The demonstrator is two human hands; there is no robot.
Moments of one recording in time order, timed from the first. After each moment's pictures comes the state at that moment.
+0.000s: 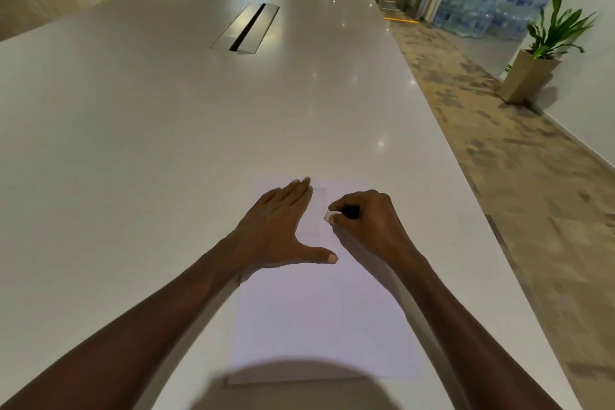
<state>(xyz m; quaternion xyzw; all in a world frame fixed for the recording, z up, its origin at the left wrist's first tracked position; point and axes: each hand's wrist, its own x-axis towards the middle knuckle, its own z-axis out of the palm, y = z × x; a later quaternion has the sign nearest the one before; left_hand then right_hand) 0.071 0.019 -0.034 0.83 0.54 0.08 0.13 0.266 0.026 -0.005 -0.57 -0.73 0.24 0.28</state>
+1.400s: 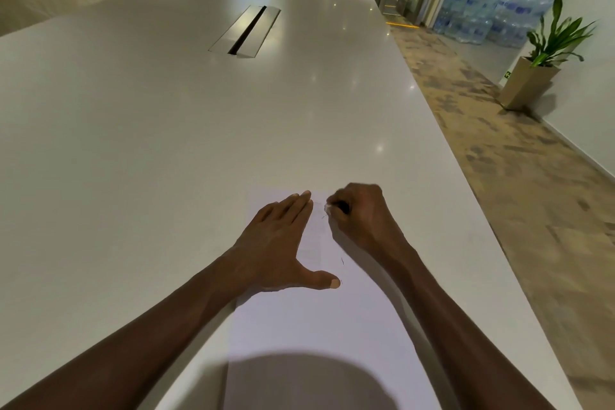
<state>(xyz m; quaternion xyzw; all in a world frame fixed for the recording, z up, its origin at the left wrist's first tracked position) 0.071 0.024 -0.038 0.83 0.54 0.06 0.11 0.253 0.071 -0.013 -0.53 -0.79 0.12 0.28</state>
